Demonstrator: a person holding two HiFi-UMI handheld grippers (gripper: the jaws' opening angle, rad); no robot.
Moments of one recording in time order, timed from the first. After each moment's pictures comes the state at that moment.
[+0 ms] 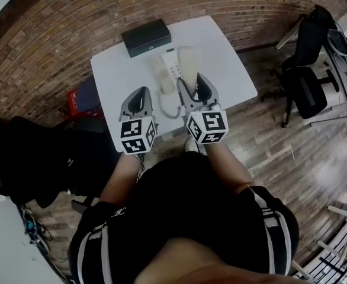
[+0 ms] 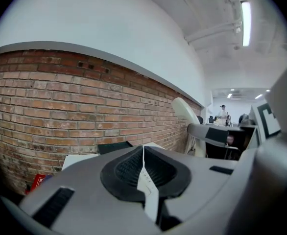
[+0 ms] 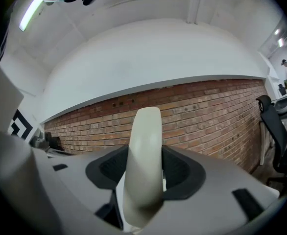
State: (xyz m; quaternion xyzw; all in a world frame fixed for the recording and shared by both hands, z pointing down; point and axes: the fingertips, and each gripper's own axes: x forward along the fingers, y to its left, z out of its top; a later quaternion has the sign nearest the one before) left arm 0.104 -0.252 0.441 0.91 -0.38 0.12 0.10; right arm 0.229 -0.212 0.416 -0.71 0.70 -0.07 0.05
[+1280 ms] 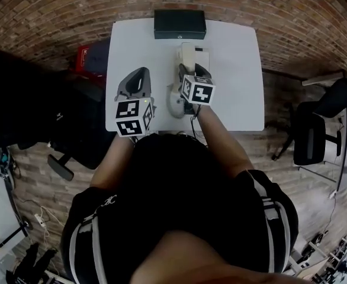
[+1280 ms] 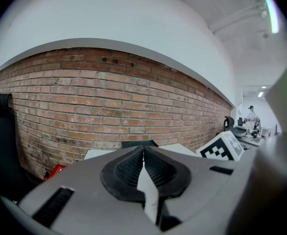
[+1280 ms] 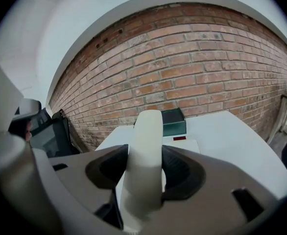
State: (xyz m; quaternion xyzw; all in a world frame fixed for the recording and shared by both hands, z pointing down) left arm 0.089 -0.336 0.460 0.83 -0.52 0.12 0.14; right arm 0.234 -0.377 0.594 -0.61 0.73 -0.29 -0.14
